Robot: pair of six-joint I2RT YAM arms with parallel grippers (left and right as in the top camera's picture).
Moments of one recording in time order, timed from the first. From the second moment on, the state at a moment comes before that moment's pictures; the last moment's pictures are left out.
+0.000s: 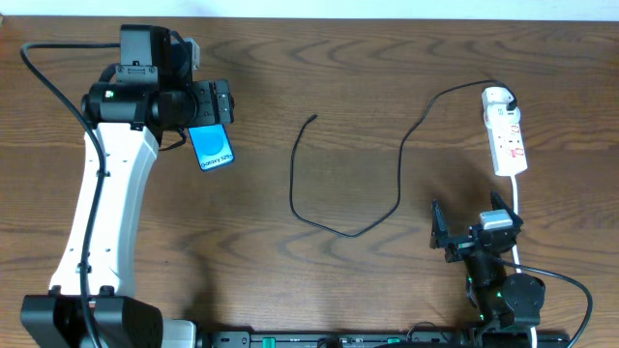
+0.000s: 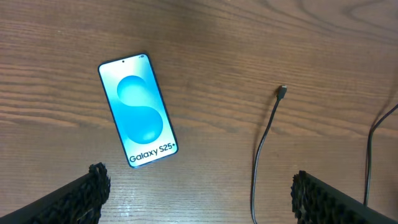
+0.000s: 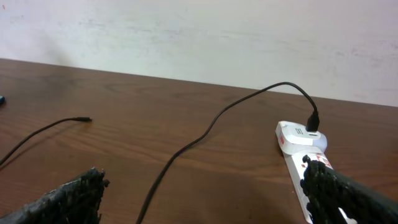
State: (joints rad) left arm -0.03 1.58 1.53 -0.97 0.18 -0.15; right arm 0.00 0.01 0.01 -0.06 -0.16 -0.07
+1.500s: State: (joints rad) left arm -0.03 2.05 1.54 -0.77 -0.13 -0.43; right arm 0.00 0.01 0.01 -0.06 -0.16 -0.07
